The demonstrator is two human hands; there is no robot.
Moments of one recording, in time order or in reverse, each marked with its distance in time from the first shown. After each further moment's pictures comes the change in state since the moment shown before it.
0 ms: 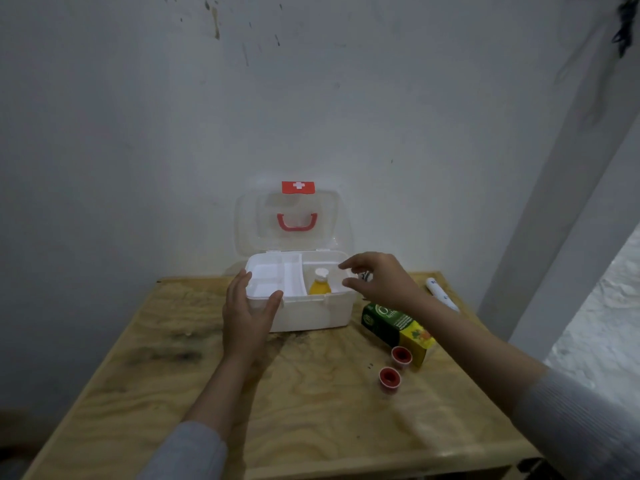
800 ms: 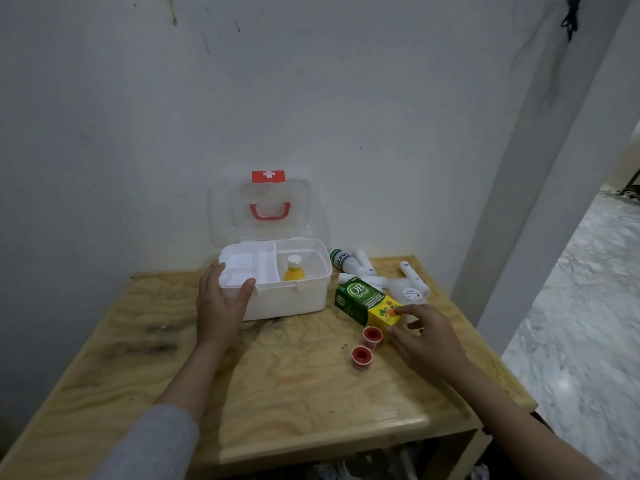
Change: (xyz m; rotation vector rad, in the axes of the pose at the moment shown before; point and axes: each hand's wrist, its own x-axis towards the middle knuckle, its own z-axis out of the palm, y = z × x) left_hand 0.003 -0.002 0.000 0.007 -0.006 0.020; right_hand -0.139 0.089 0.013 0.035 0.262 0.349
